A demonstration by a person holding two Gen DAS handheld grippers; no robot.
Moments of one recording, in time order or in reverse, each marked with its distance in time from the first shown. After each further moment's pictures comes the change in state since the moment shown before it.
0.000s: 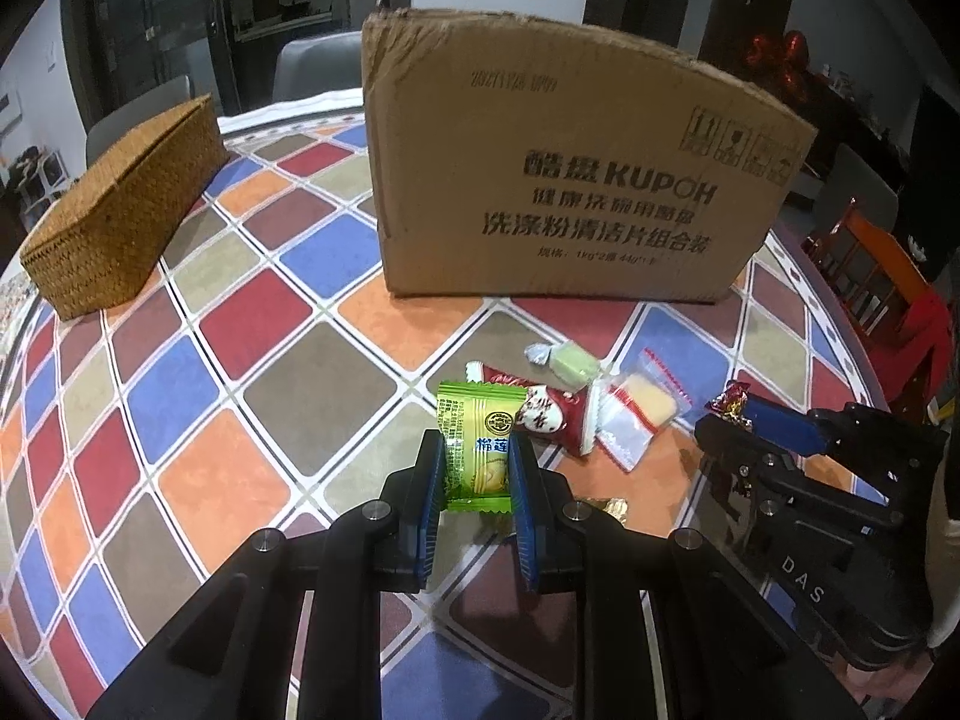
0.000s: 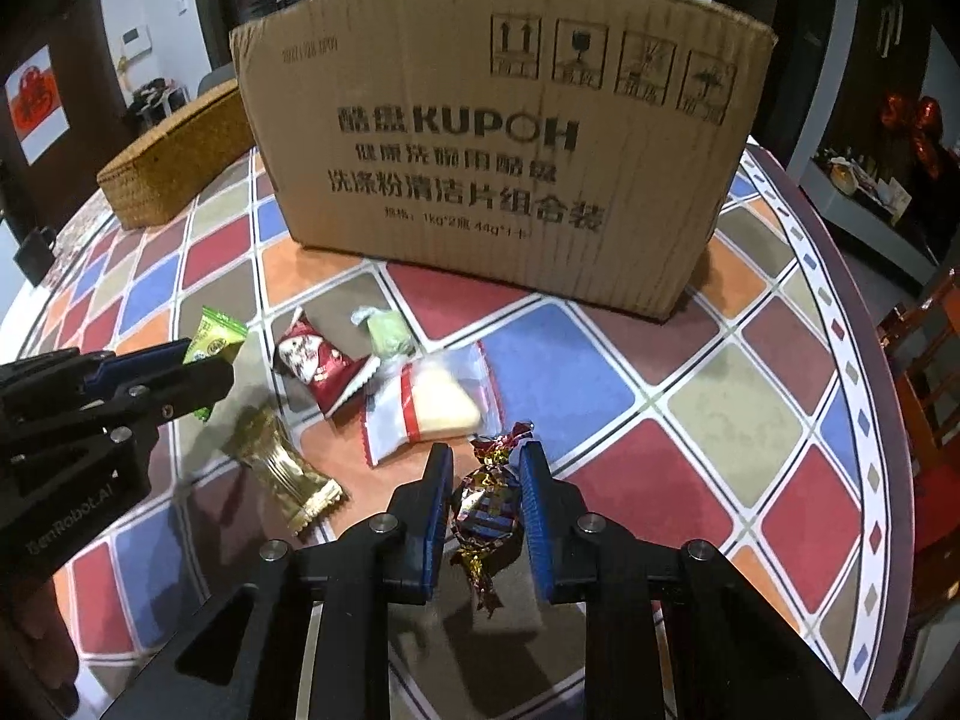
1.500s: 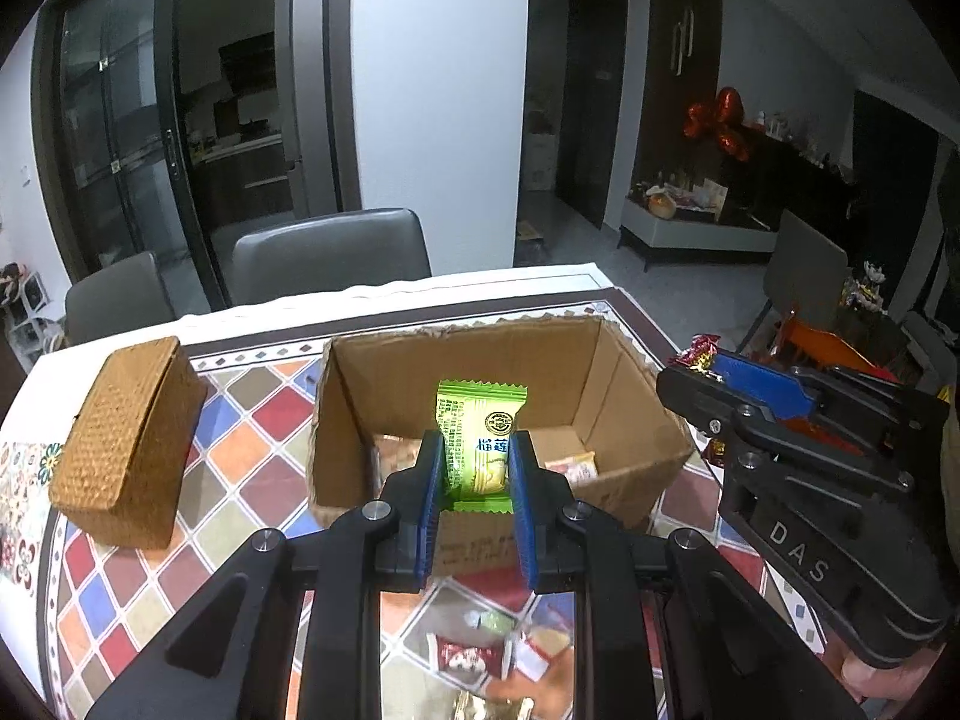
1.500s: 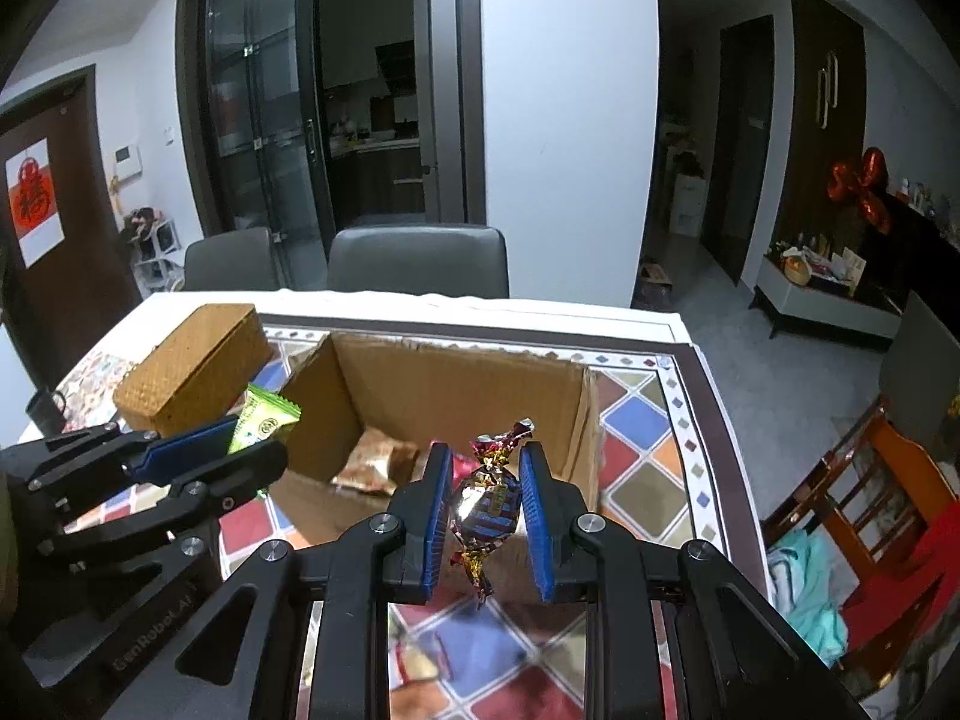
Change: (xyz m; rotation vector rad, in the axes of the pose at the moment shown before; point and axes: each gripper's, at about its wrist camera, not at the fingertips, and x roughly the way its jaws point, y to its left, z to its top) left arm -0.079 -0.037 0.151 0.116 -0.251 -0.061; right arm -0.118 -0.036 0.146 0.065 -0.315 -0.054
